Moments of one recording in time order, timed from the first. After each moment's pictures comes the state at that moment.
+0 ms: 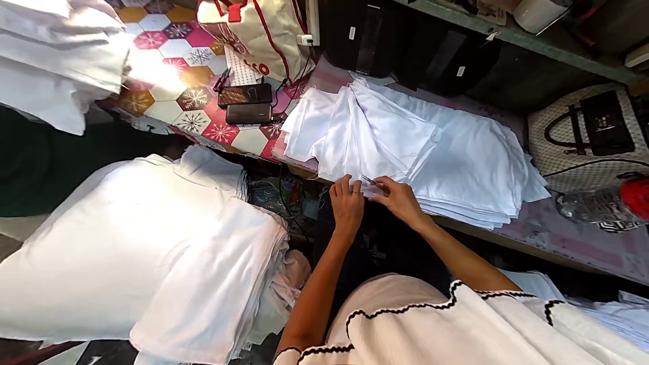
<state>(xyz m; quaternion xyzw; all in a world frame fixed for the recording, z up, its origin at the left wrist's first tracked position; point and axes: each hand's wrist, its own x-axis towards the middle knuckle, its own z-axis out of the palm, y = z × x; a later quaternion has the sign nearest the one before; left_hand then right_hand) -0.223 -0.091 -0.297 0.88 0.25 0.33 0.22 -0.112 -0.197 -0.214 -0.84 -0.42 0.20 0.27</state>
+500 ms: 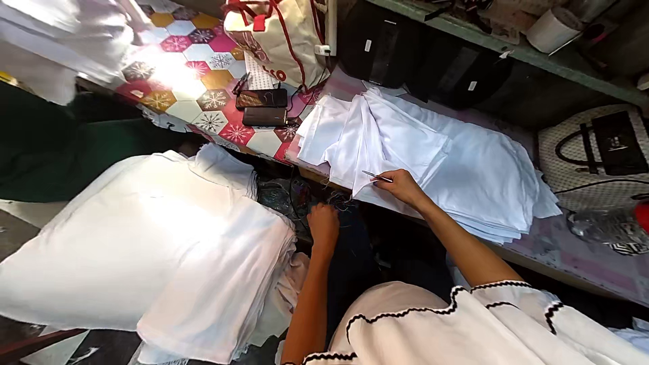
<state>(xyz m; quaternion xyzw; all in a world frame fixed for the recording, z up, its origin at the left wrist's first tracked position) -0.289 -0.043 -0.254 0.83 0.40 0.00 0.39 -0.077 -0.148 -0.199 -0.82 -0.40 0.30 0.28</state>
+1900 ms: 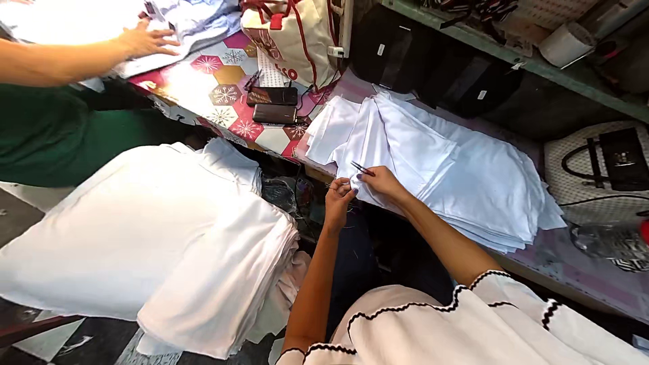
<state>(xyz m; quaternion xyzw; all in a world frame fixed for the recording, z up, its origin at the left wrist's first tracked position) -0.243 -0.032 -0.306 0.46 0.28 0.32 0.78 -0.102 -0.090 -0.214 -0.81 -0.35 0.36 0.30</state>
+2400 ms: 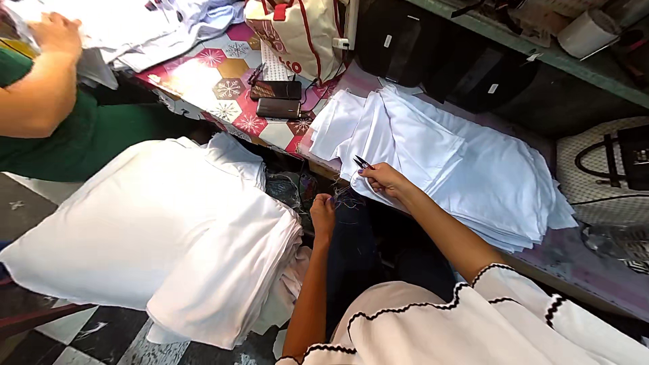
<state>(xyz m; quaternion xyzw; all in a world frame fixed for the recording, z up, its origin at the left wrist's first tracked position) -0.297 -0.032 -0.313 0.68 0.46 0.25 0.51 -0.099 -0.081 -0.224 -0.72 -0.18 0.53 0.42</state>
